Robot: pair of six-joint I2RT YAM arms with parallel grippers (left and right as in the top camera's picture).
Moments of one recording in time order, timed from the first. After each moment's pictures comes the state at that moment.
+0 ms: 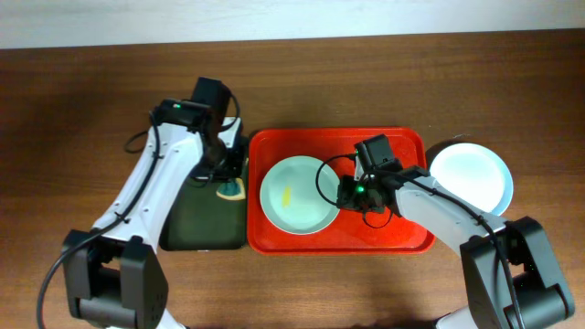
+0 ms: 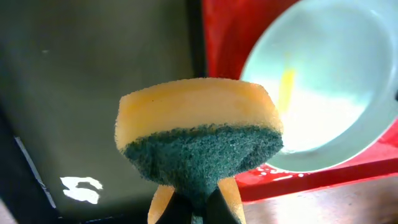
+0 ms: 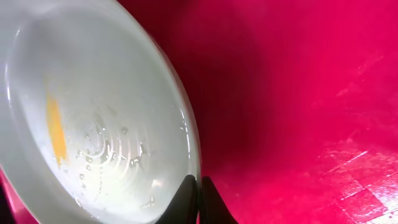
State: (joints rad) left arm -0.26 1.78 1.49 -1.18 0.12 -0.14; right arm 0.35 1.68 0.88 -0.41 -0.29 0.52
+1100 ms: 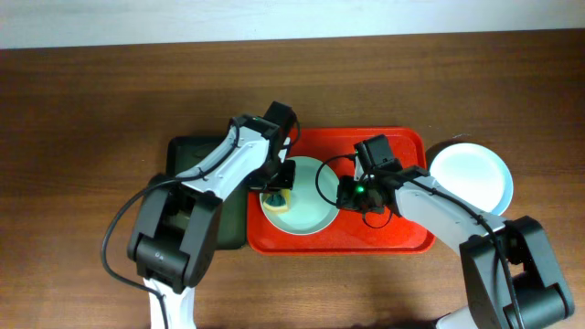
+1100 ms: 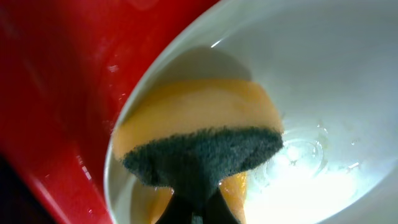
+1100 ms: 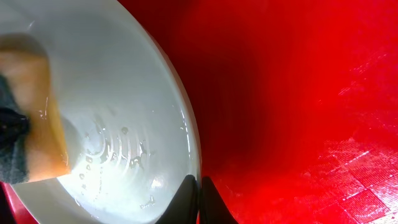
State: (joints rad) left arm -0.48 2.08 1.49 -0.97 0.13 -0.32; right arm 0.35 1.68 0.88 -0.41 -0.29 0.52
